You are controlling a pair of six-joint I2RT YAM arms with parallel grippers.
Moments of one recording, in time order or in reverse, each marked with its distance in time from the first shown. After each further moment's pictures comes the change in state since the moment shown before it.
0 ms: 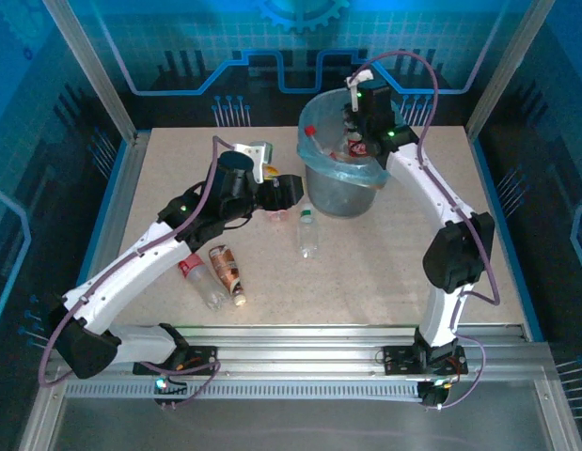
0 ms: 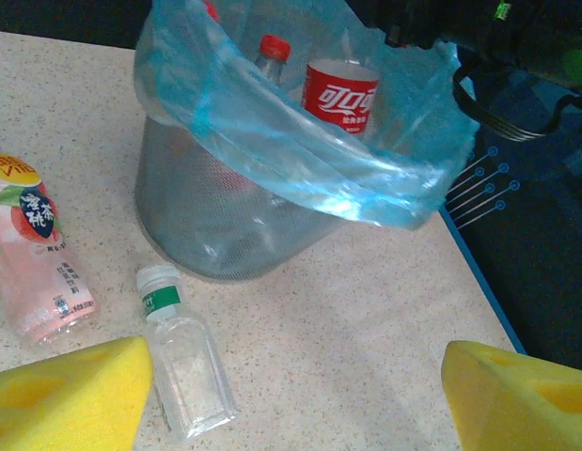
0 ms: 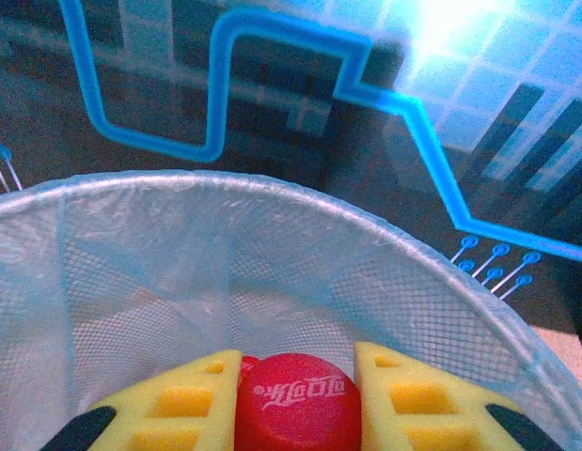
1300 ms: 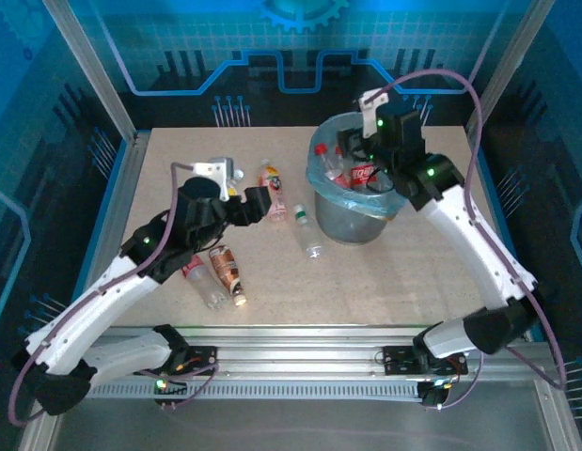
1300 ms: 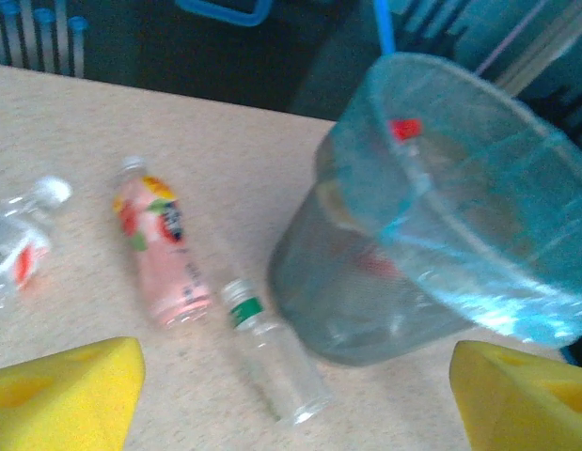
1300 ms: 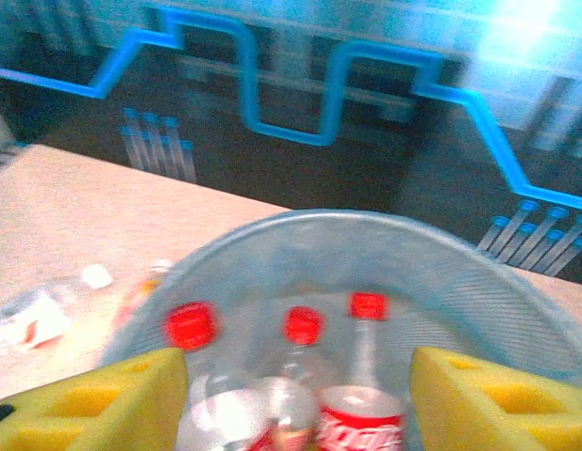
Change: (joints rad) left arm -0.002 -0.288 -0.189 -0.072 -0.246 0.006; right arm 0.184 -0.468 -0.232 -0.196 -0.085 0.140
